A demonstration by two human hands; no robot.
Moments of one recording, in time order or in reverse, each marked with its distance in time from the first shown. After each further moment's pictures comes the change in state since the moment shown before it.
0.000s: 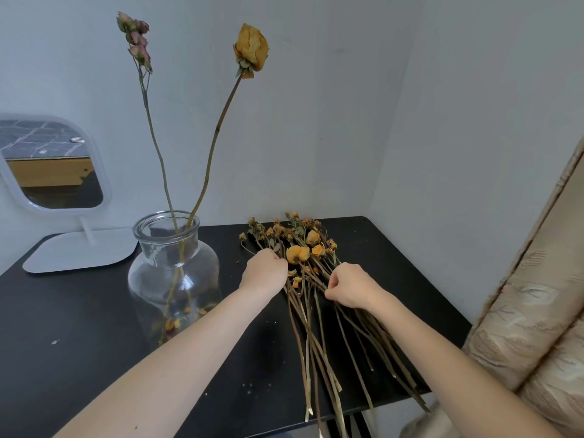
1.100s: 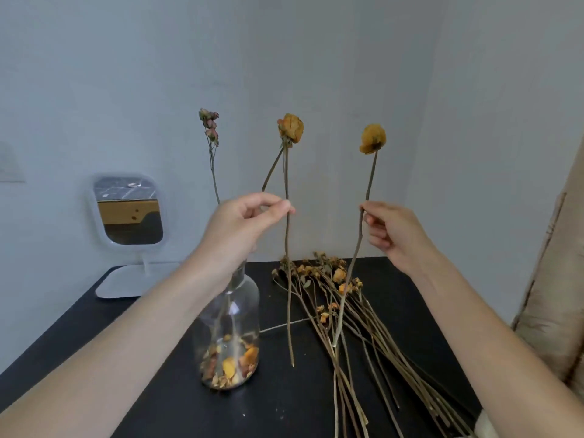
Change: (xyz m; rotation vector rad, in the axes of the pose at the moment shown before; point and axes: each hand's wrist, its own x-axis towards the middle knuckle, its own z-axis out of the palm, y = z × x) left_hand -0.105 0.073 -0.149 -0.363 0.104 0.580; right_hand -0.042 -0.062 -0.121 1.335 0.218 -0.350
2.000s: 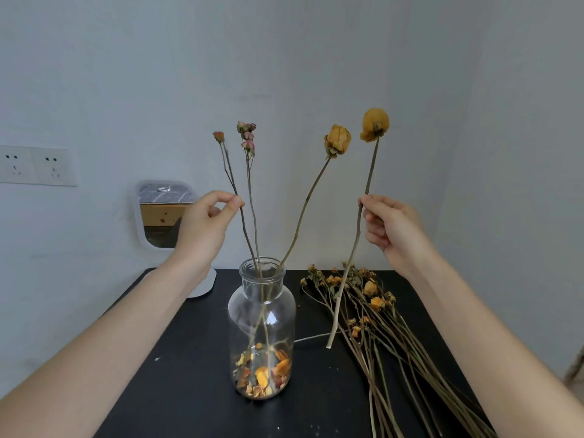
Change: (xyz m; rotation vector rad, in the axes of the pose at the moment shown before) left_hand 0.028 -0.041 -0.078 0.162 0.414 -0.017; right_hand 0.002 -0.005 0.066 0.026 -0.101 -0.133
